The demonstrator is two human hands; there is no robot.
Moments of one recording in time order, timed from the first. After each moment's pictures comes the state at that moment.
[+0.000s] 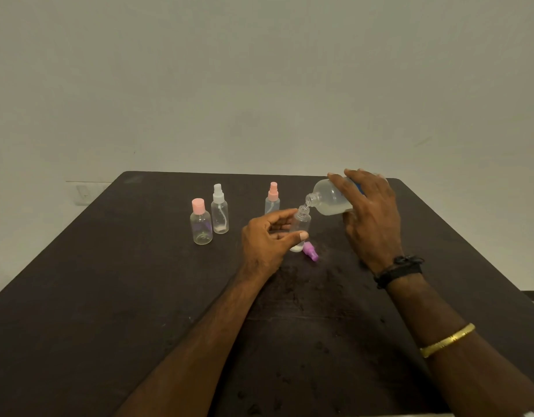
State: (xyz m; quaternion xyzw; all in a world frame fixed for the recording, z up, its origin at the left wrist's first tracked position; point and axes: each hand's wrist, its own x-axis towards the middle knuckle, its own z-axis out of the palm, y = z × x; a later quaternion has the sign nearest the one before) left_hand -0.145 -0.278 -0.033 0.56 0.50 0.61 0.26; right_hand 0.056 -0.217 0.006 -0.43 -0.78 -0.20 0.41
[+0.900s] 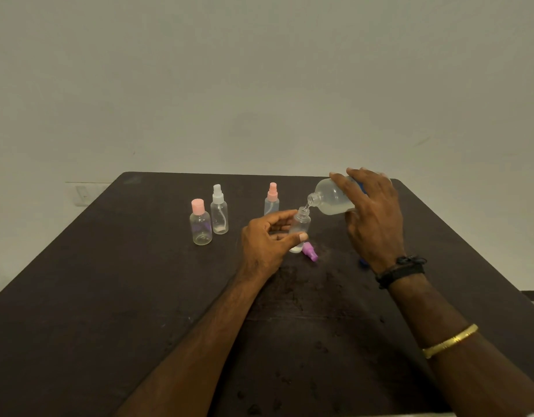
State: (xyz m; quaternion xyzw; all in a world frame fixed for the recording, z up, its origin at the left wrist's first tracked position) left_hand -0.145 -0.280 -0.032 0.56 0.49 0.61 0.27; right_hand 0.059 -0.219 0.009 -0.43 -0.77 -0.22 0.42
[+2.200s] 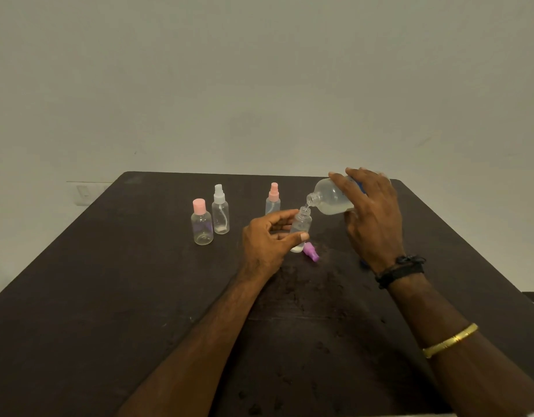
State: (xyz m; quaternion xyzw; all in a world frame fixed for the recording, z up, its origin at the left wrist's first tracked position) left_hand -0.146 -0.277 -0.033 0.56 0.49 0.60 0.27; right_hand 0.057 -0.219 0.009 -0.42 -0.77 -0.21 0.42
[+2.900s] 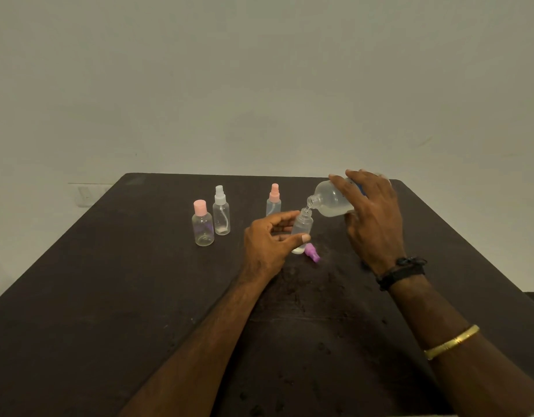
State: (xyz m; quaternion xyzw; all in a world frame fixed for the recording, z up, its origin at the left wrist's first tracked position) left_hand -0.144 -0.278 -0.032 0.56 0.50 0.60 0.27; right_hand 0.056 -0.217 0.006 -0.43 -0.77 -0.21 0.41
